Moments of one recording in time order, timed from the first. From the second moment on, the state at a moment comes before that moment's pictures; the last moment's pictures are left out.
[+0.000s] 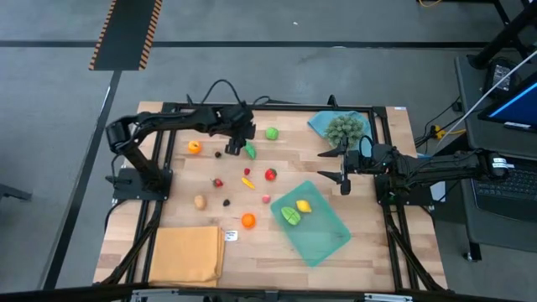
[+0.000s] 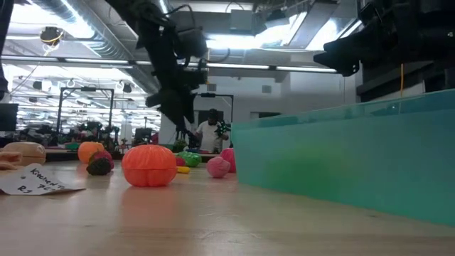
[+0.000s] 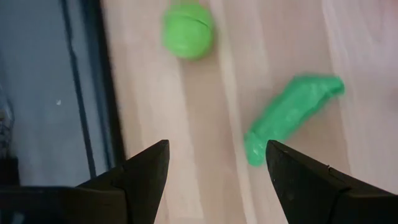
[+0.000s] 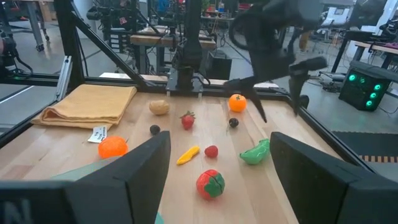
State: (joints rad) left arm 0.45 1.63 1.12 -0.55 -0.17 0.73; right arm -0.09 0.74 0.21 0.48 -0.04 -0.09
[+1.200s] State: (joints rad) left arm 0.41 1.86 1.12 -0.52 -0.21 0.87; right arm -0.09 0.74 0.21 0.48 -0.02 -0.11
